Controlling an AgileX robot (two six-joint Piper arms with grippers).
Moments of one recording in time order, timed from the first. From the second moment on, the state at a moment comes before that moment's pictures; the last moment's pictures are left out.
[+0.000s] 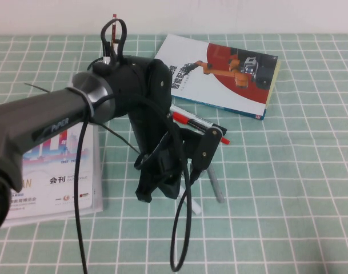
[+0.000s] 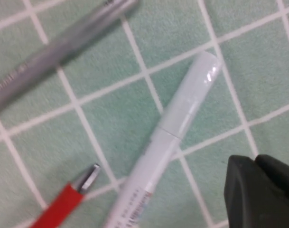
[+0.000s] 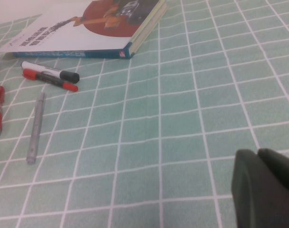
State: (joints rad) right arm 0.08 -0.02 0.03 0.15 0.34 0.10; left arm -0.66 2.03 -1.62 -0.20 1.20 1.47
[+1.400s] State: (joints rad) right arm 0.08 -0.02 0.03 0.15 0.34 0.10; left arm -0.61 2.18 -1.74 -0.19 1.20 1.58
